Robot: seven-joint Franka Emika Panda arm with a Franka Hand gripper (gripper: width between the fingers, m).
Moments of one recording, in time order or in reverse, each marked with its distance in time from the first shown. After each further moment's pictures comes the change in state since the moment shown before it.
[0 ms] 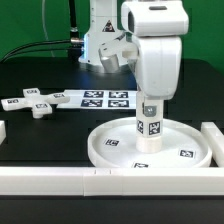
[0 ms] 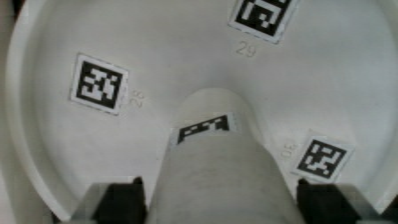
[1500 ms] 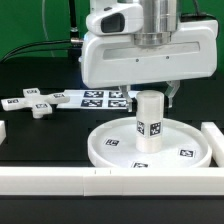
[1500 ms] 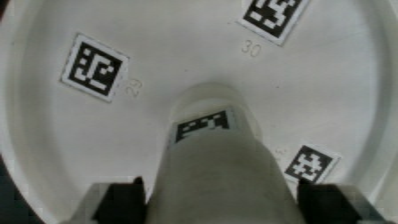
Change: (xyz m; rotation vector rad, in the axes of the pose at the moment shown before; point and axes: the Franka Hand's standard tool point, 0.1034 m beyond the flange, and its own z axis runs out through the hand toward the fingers) arm 0.005 -0.003 0.002 0.010 0.025 1.403
